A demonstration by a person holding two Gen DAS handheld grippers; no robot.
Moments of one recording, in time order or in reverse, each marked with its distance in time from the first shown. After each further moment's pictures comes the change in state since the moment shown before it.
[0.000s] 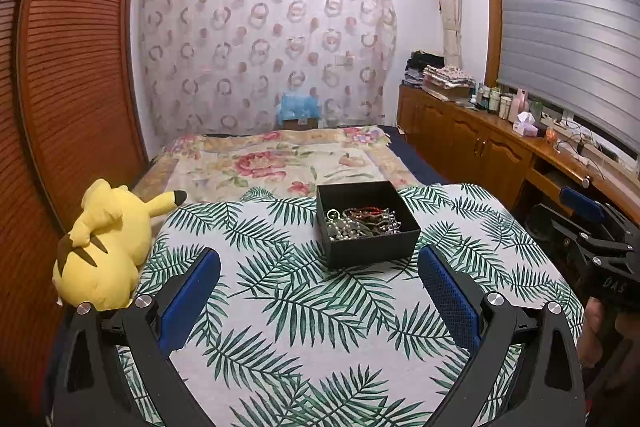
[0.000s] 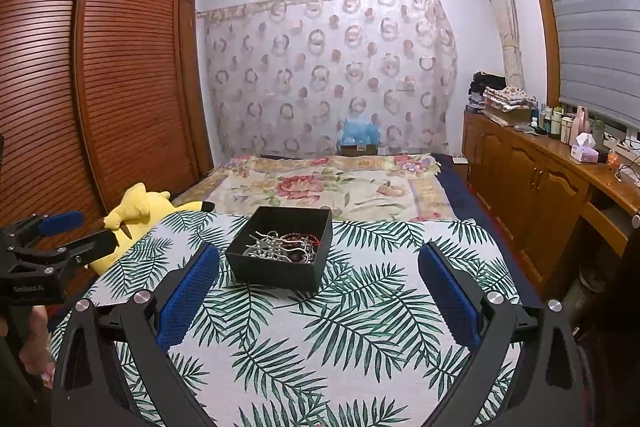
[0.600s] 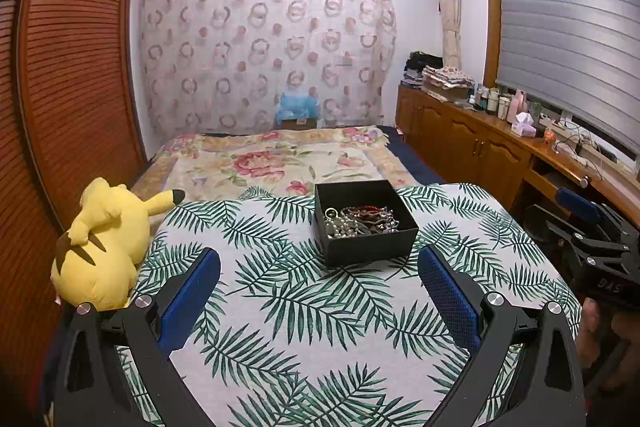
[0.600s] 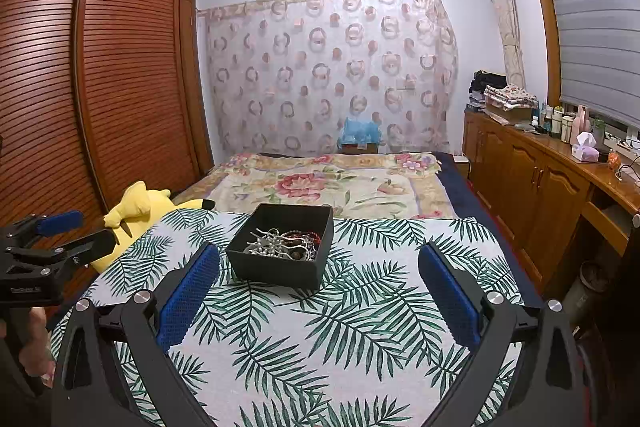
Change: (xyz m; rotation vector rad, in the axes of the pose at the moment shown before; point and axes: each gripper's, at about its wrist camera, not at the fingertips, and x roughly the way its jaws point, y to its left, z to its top) left arm -0.002 -0.002 -0.002 0.001 -0.001 -0.003; right arm 0.000 0.000 0.000 -0.001 0.002 -0.001
